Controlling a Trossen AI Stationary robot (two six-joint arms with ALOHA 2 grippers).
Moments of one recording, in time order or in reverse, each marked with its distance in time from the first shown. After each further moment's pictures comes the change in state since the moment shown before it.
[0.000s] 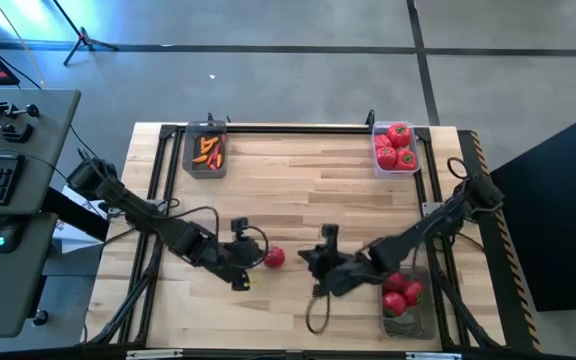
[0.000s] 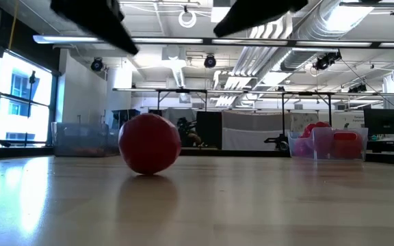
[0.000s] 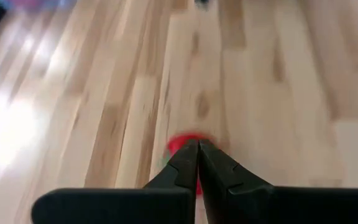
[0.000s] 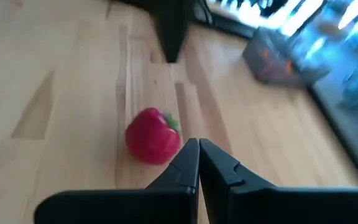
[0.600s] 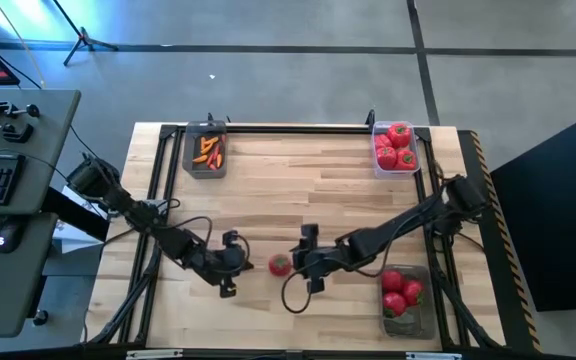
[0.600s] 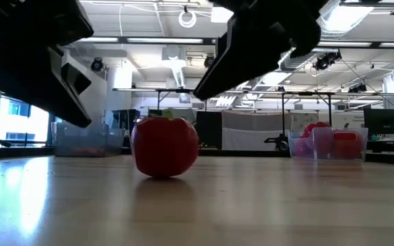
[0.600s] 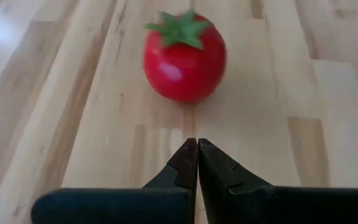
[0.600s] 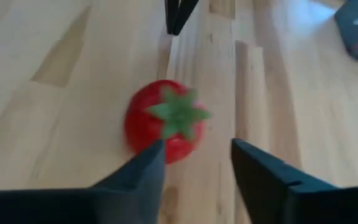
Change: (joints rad) left arm -0.079 0.003 -0.399 0.424 0.092 -0.190; right arm -0.157 0.114 0.000 0.033 -0.390 -0.117
